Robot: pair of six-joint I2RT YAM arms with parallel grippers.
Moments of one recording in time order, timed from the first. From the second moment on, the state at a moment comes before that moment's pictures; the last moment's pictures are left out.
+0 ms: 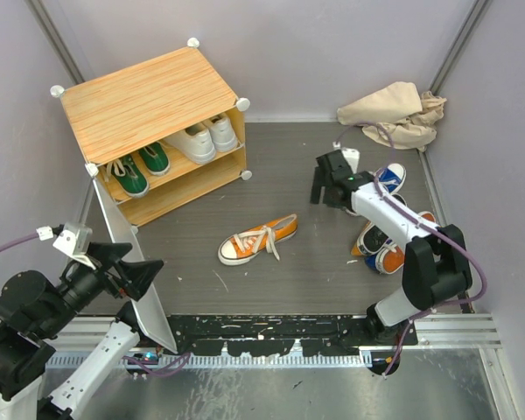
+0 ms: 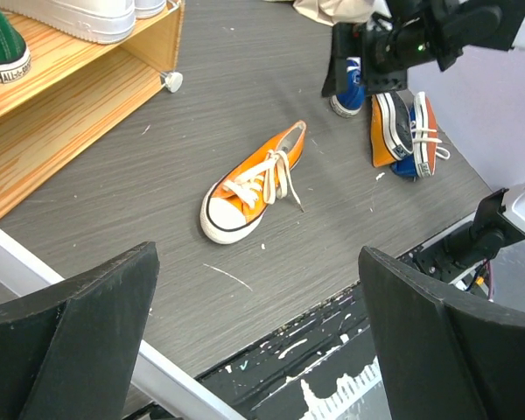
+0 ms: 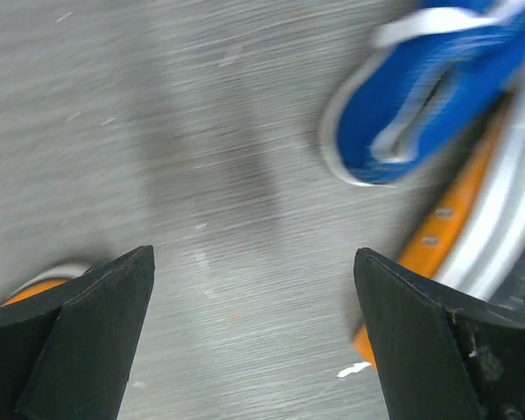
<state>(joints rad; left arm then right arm) -0.46 0.32 1.20 -1.04 0.13 -0.32 0.46 1.54 1.11 -0.57 0.39 0.48</state>
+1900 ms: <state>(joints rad) -0.46 0.29 1.14 -0.98 0.19 -0.24 0.43 1.07 1.07 -0.86 0.32 0.72</state>
